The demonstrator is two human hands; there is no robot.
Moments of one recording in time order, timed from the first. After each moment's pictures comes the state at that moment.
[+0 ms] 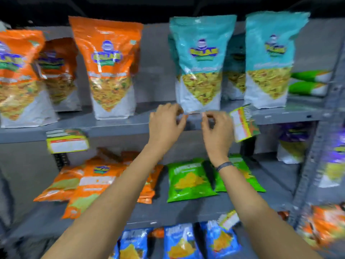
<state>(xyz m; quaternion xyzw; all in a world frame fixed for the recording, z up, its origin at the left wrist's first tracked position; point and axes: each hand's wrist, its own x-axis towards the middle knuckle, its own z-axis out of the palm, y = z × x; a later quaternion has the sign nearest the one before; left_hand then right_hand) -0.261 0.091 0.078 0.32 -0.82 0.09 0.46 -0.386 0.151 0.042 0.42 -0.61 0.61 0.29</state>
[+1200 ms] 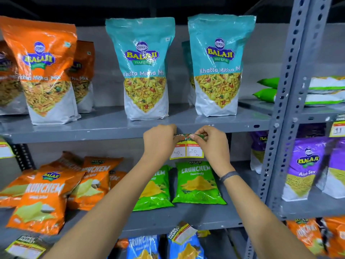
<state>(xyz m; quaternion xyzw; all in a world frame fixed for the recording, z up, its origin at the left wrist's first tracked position) -0.433 0.142 0.055 0.42 -0.82 0.13 0.36 -0.572 0.201 0.027 0.52 -0.65 0.54 0.10</state>
